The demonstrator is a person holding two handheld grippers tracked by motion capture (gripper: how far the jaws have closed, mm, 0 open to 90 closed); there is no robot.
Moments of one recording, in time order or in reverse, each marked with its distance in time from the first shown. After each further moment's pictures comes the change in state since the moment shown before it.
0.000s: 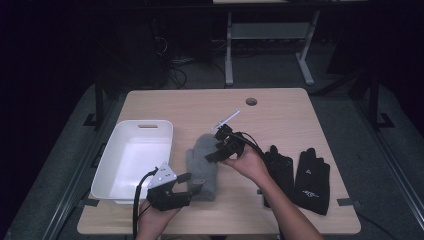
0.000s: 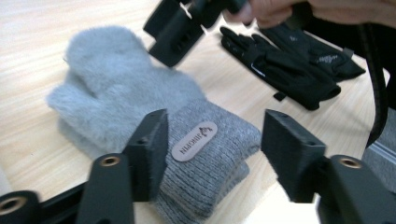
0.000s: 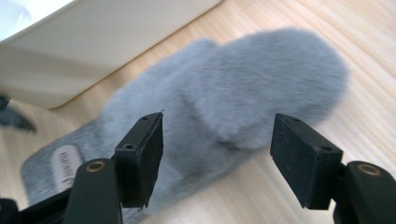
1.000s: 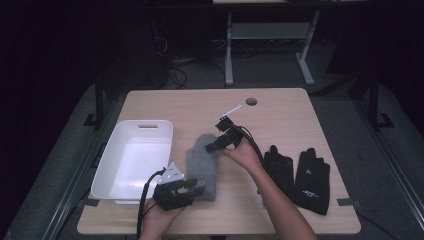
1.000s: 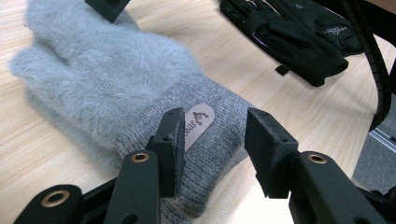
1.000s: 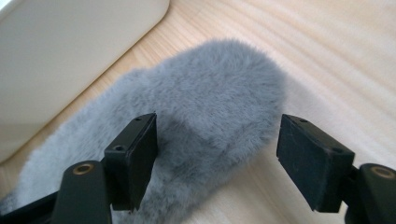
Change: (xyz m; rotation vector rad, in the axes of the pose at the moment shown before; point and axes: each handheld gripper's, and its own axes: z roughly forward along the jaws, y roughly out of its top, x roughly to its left) left arm 0.003 -0.005 0.017 0.109 -0.022 -0.031; right arm -0.046 0.008 0.035 -0.025 0.003 0.166
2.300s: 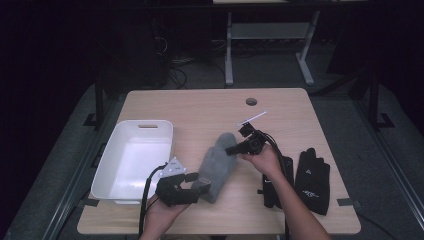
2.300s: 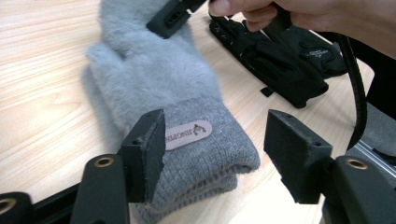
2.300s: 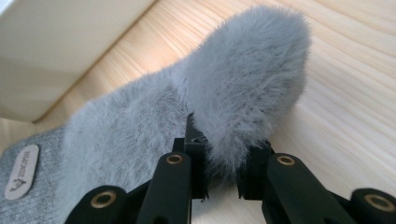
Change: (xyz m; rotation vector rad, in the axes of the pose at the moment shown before) left arm -0.004 0.020 -0.001 -0.025 -0.037 -0.025; right arm -0.028 -0.047 -0.038 -0.034 0.082 0.053
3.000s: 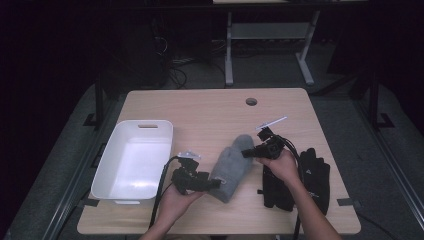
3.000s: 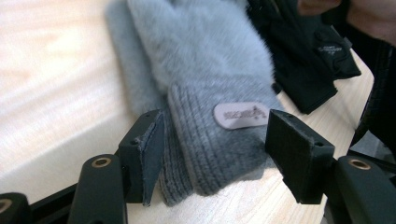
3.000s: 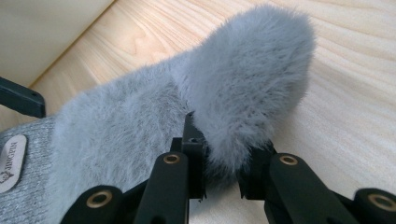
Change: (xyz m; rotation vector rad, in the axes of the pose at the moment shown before) left arm 0.019 0.013 0.052 0.181 -0.075 -0.234; right arm -0.024 -0.034 -0.031 -0.035 -0.050 0.016
